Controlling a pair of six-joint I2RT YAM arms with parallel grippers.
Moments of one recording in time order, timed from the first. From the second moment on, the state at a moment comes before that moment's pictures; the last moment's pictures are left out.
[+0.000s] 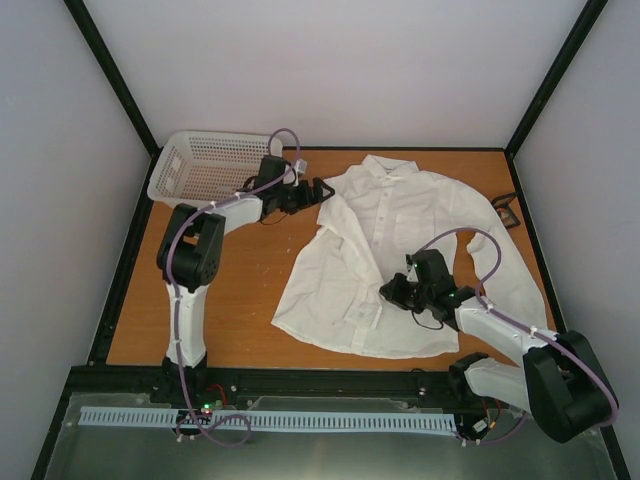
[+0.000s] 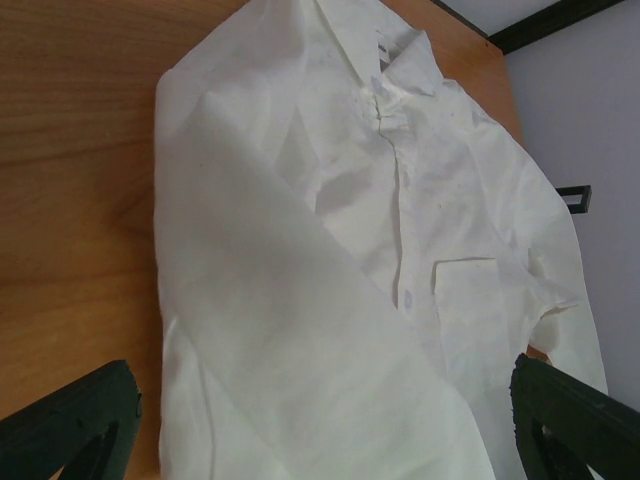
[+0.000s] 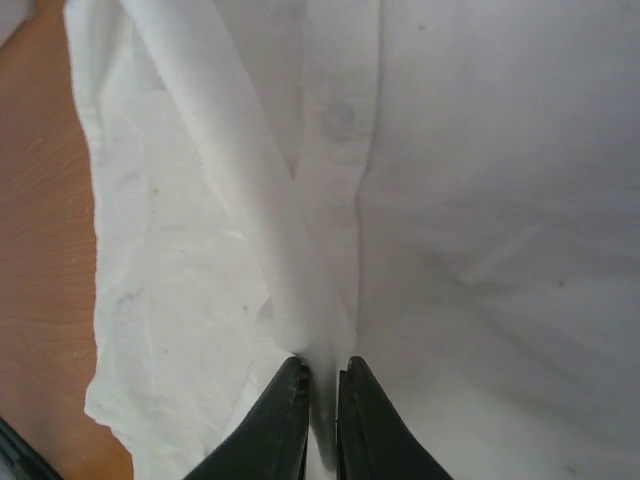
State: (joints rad) left arm -0.35 2.10 1.44 0.00 0.56 -0.61; right arm 0.42 1.13 0.39 -0.14 -0.33 0.82
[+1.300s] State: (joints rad) left arm -0.34 2.48 1.90 -0.09 0.66 -0.67; right arm 0.43 1.11 0.45 -0.11 -0.51 0.74
